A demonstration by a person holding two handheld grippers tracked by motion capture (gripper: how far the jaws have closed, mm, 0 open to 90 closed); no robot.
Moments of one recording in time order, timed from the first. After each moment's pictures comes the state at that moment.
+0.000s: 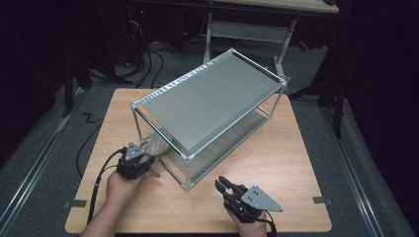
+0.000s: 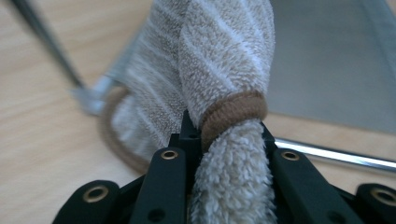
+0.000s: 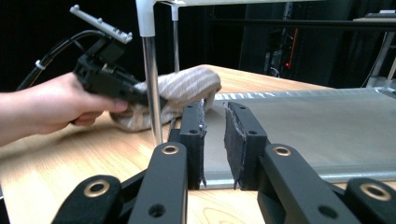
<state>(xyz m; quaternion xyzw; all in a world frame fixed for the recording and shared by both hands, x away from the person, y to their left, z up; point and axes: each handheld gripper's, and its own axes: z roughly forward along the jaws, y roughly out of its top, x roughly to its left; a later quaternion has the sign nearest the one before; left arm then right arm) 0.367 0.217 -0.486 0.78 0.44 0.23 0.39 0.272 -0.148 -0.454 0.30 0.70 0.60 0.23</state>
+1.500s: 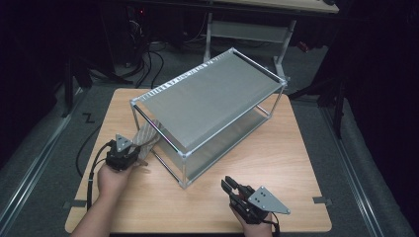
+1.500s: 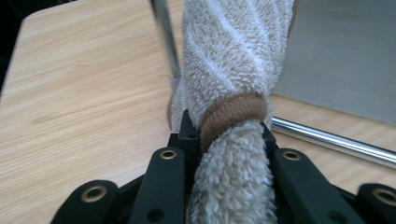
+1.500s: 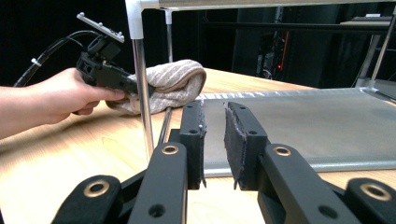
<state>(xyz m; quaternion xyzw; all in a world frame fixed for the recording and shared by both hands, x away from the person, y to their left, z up) 0.393 0.260 -0.484 0.73 0.50 0.31 0.34 0.269 -0.162 -0.453 0.30 0.70 0.61 0.24</state>
